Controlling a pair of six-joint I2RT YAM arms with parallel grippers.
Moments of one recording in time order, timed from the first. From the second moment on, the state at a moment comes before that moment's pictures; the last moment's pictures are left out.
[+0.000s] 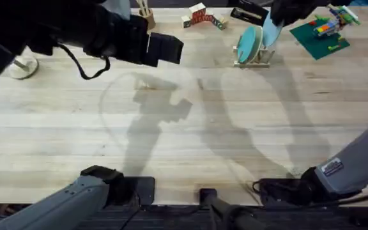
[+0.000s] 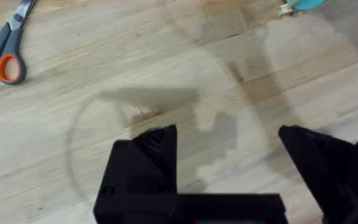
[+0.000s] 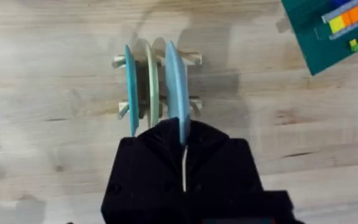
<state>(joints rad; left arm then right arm) -0.24 1.18 1.27 -1.03 0.19 -0.01 0.14 1.92 1.93 -1.23 0.16 0.20</state>
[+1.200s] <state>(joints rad) -0.24 1.18 1.27 -1.03 0.19 -0.01 0.14 2.03 1.93 -1.20 0.16 0.21</state>
